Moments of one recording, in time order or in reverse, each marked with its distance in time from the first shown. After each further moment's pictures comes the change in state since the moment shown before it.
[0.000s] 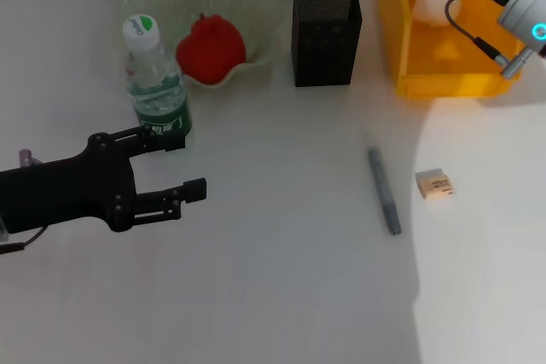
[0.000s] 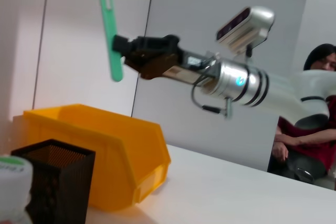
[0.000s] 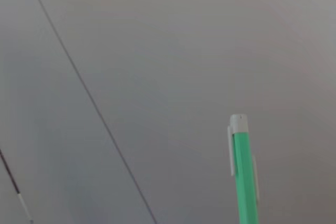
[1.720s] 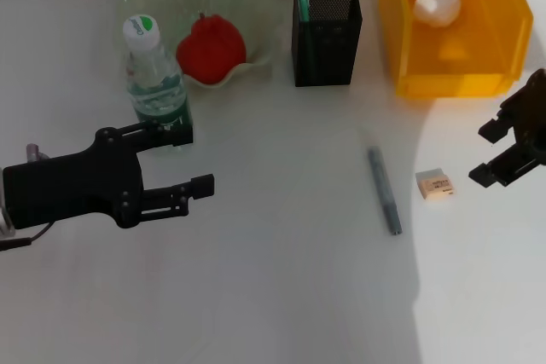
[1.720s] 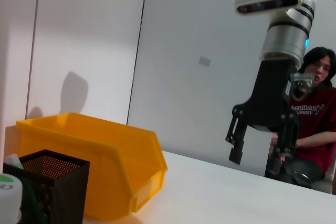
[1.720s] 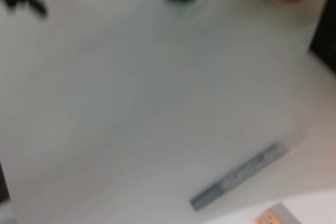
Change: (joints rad) left arm -0.010 -0.015 -0.015 0.011 0.008 0.012 0.008; right arm 0.124 -0.091 0.079 -0.911 -1.614 -0.893 0.793
